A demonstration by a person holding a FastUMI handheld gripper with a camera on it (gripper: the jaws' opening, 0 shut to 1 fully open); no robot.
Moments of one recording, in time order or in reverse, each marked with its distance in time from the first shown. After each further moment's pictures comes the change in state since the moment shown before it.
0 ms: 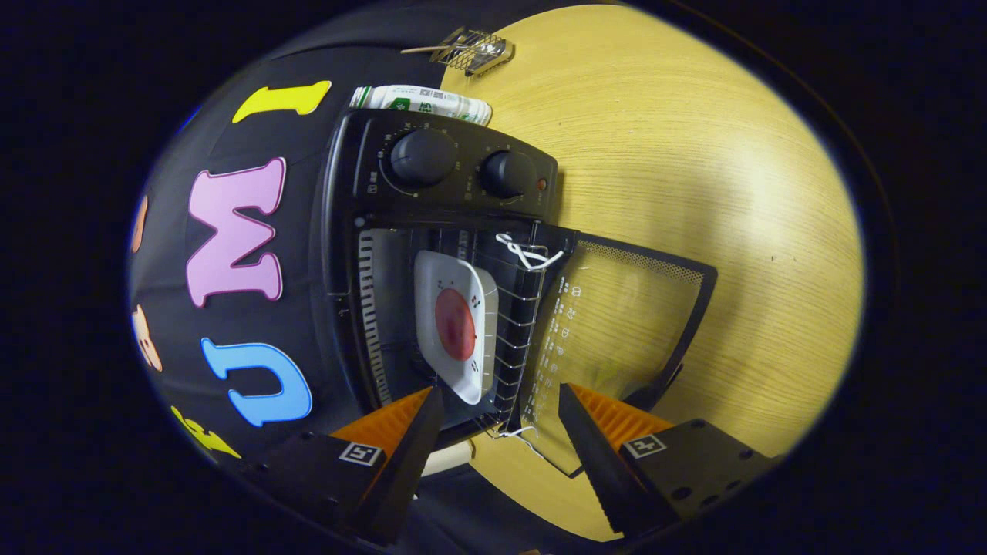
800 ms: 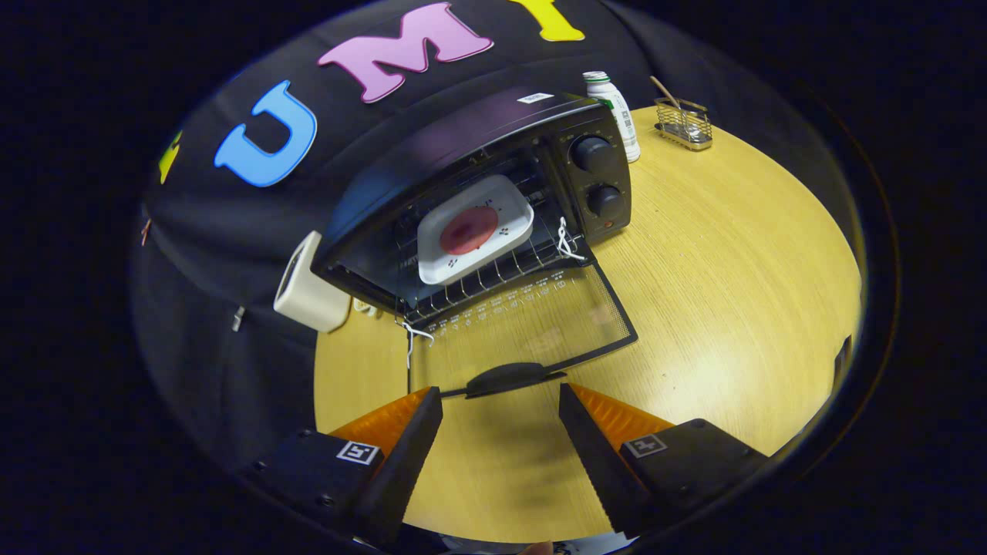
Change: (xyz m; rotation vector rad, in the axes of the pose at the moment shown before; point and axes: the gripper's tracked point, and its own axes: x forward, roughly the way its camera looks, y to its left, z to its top) arm -0.072 -0.075 -0.024 -0.975 0.100 -0.183
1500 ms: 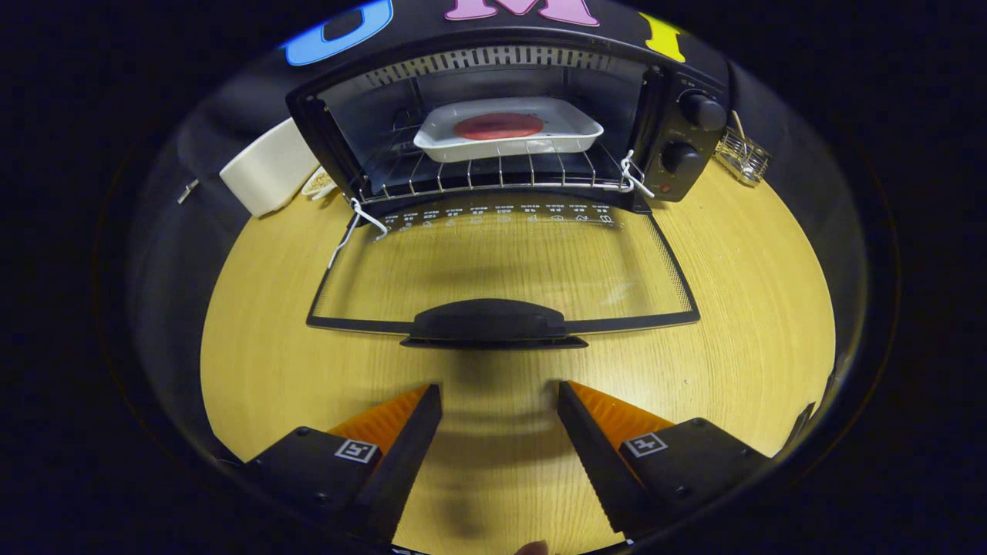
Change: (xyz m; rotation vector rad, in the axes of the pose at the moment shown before) arm 0.078 -0.022 -0.058 -0.347 0.078 -0.201
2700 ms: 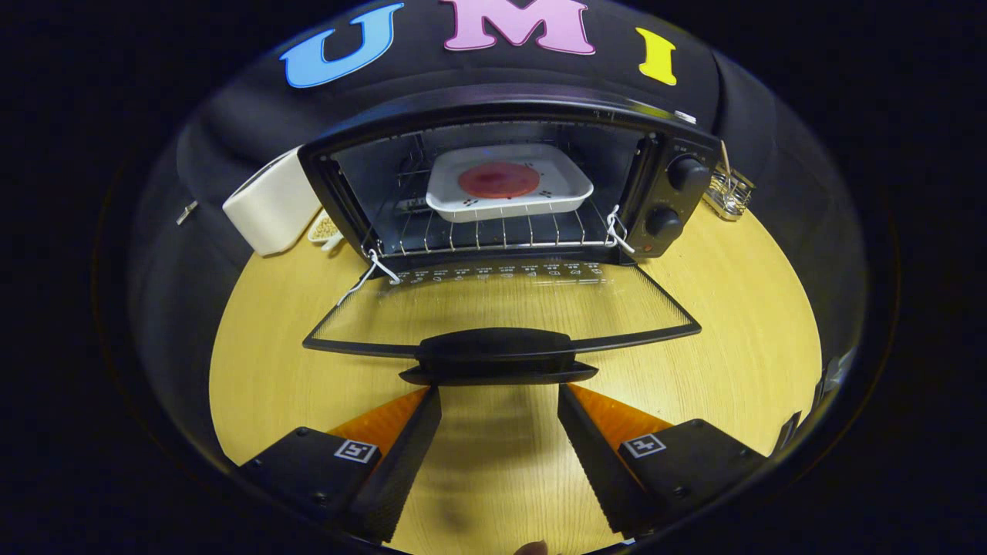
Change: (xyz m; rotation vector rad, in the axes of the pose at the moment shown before) arm -0.028 0.008 0.036 0.039 -0.118 -0.013
